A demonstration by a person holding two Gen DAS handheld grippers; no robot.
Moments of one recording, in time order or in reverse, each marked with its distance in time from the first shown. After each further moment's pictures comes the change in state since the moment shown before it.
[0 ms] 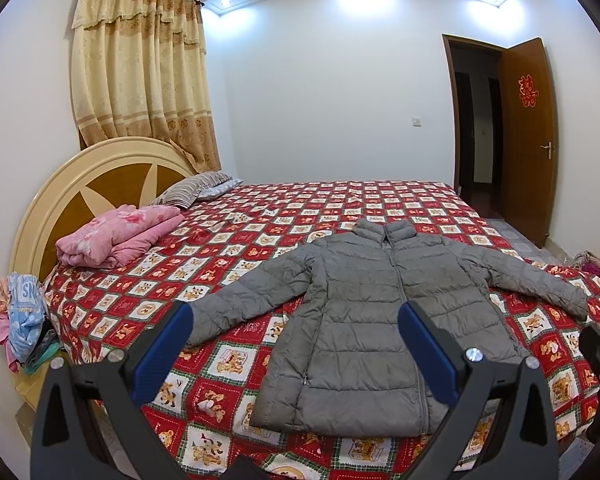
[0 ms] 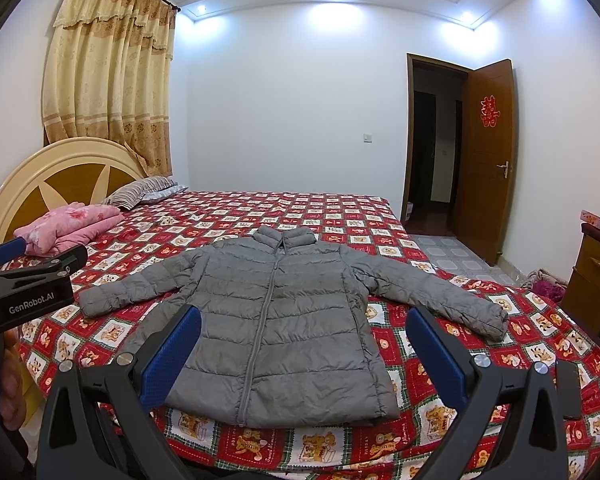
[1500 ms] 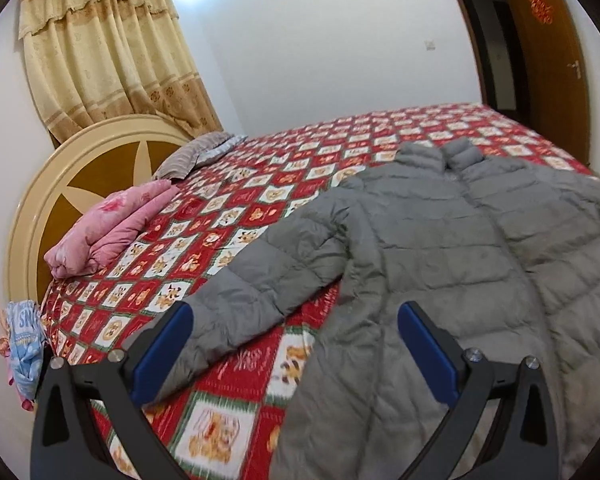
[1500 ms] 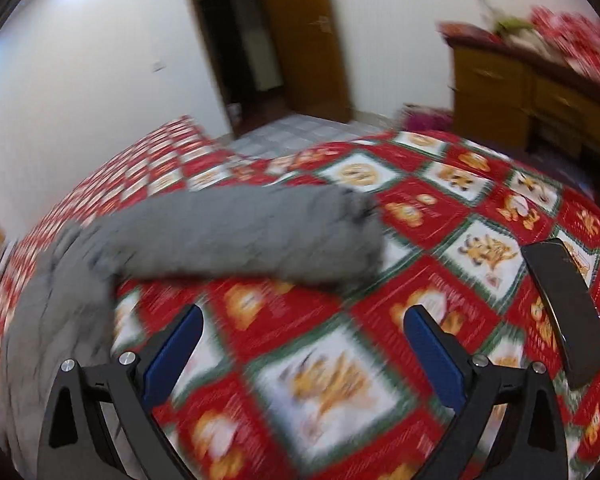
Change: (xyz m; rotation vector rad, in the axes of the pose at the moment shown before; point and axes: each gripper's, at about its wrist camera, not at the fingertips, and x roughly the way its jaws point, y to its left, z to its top) left arm 0.245 -0.018 -0.022 0.158 0.189 0.134; right arm 0.203 -0.313 -0.068 0.572 0.354 -0.488
